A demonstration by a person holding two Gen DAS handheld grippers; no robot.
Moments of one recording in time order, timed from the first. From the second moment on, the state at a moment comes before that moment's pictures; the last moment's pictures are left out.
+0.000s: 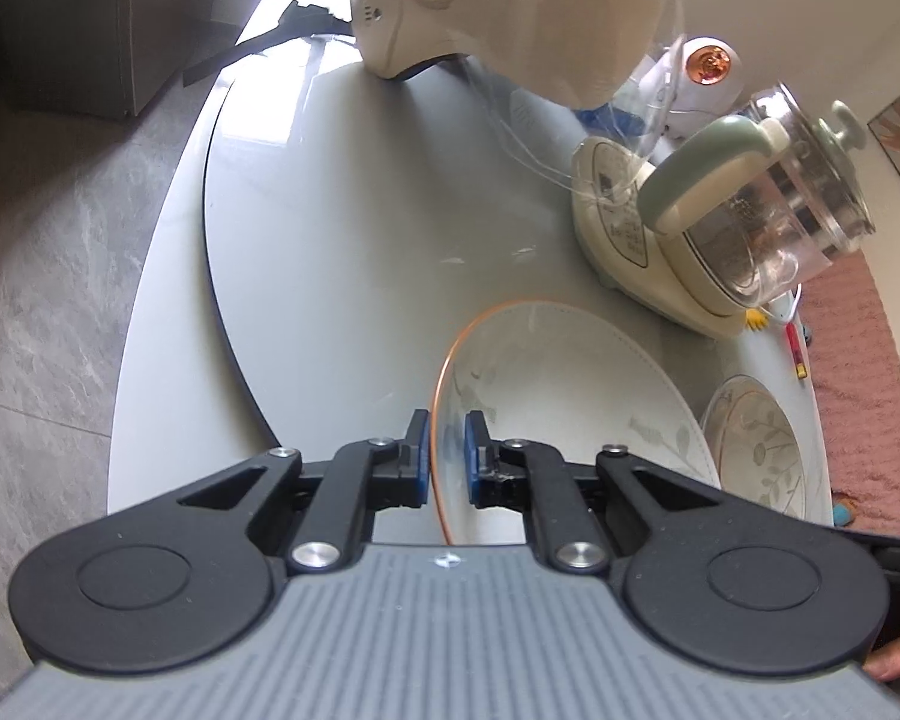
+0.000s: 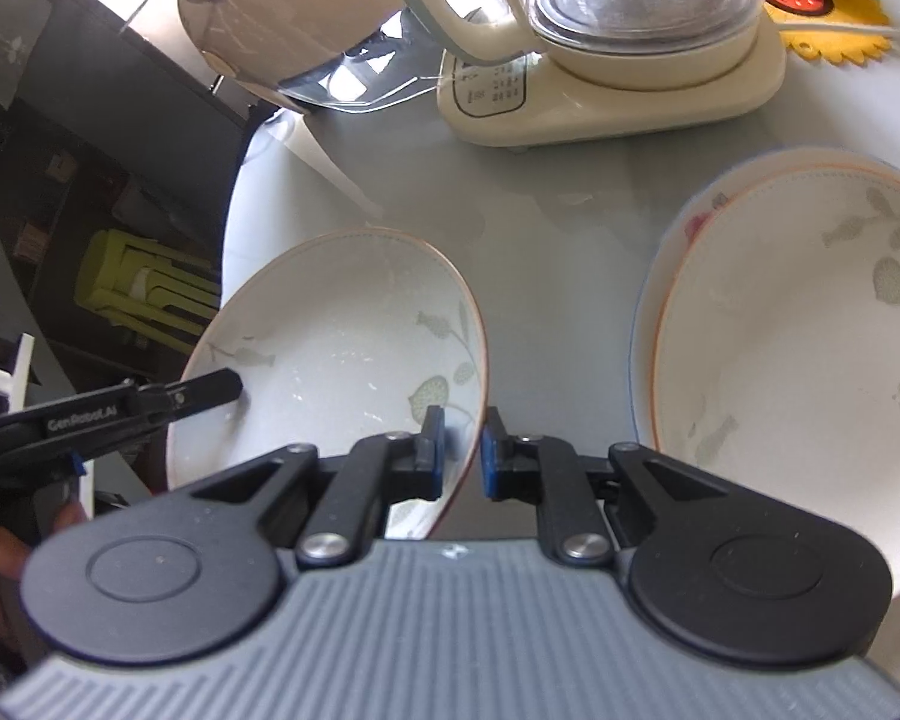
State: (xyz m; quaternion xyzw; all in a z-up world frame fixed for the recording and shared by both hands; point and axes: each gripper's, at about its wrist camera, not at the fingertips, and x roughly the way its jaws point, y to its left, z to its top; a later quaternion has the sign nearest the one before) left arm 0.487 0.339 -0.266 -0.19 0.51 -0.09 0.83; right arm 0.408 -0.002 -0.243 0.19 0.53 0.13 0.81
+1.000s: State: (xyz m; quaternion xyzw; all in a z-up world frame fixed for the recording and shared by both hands) left arm 0.471 0.225 -0.244 -0.21 0.52 -0.14 0.82; right arm 0.363 -0.109 -0.202 0.19 0.47 0.11 0.85
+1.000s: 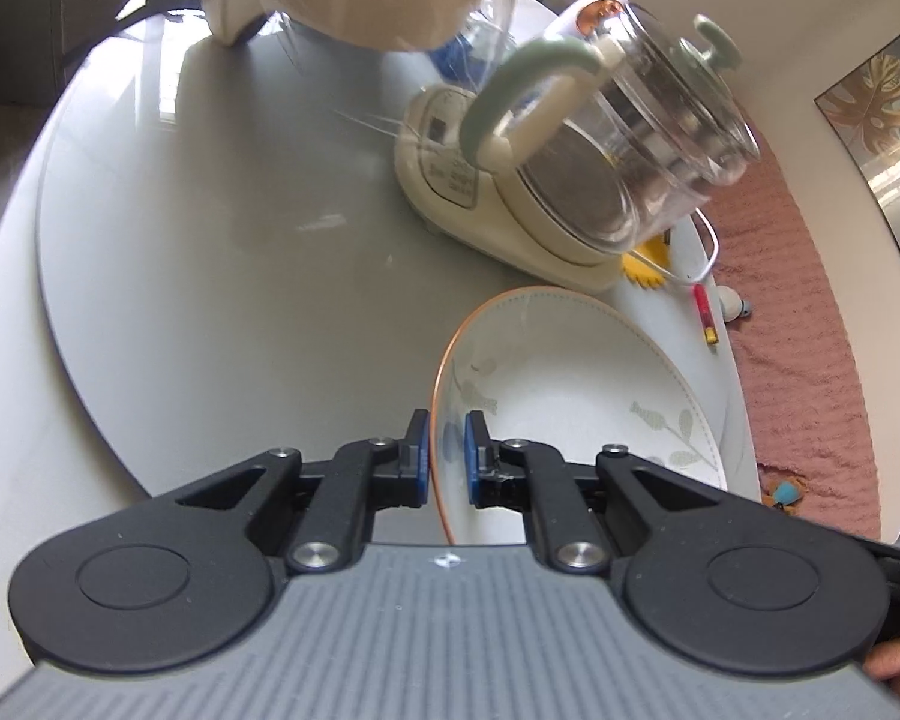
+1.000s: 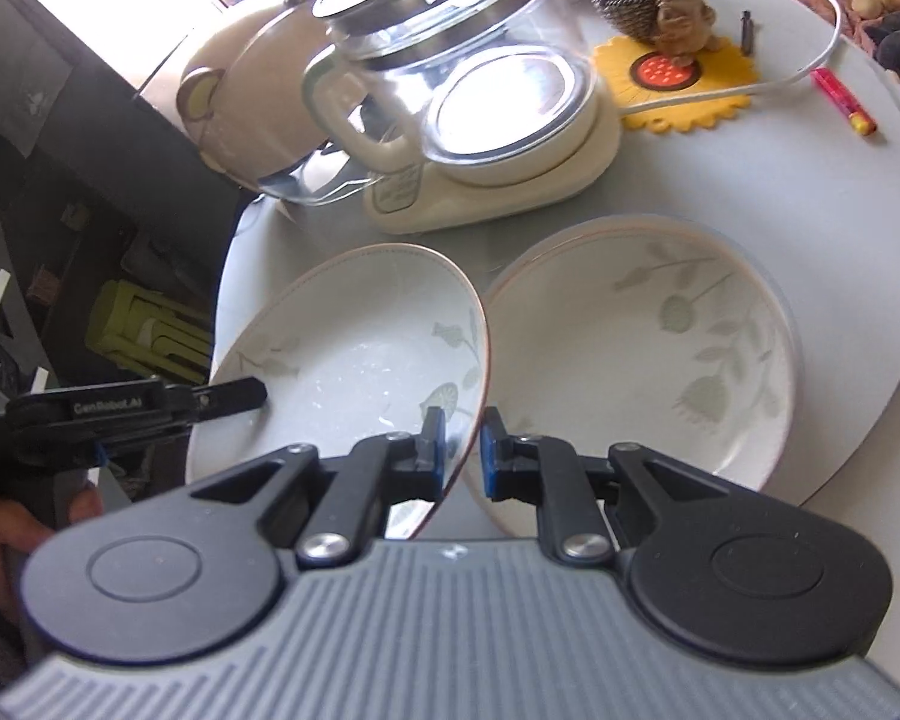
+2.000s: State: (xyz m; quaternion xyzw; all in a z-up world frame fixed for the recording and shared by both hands) left arm 0.496 0.077 -0.288 -0.20 0.56 -0.14 0.80; right arm 0.377 -0.223 -0.231 0.14 0.47 0.09 0.87
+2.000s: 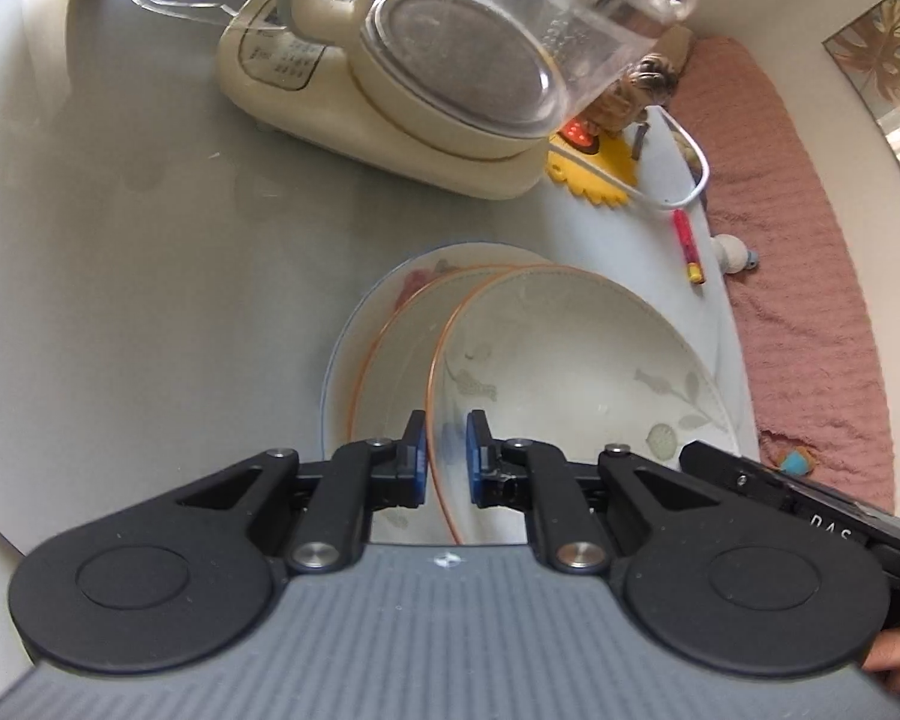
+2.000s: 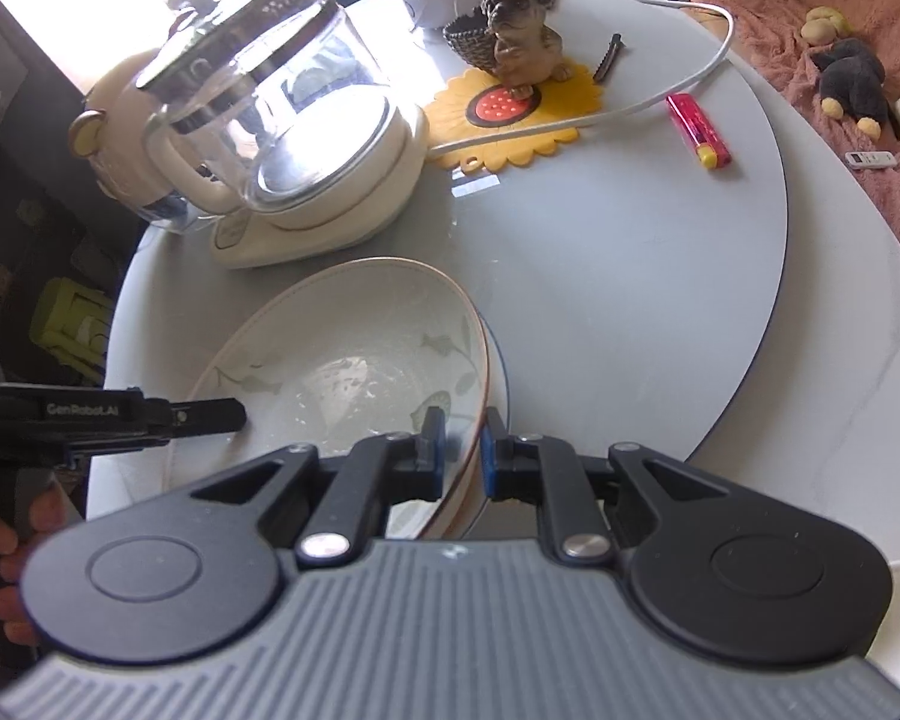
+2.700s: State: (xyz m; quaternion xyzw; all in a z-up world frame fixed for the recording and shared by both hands) left arm 0.491 0.066 -0.303 -0.19 0.57 -0.10 0.79; right arm 0.390 -0.220 -0.243 0.10 0.48 0.11 0.86
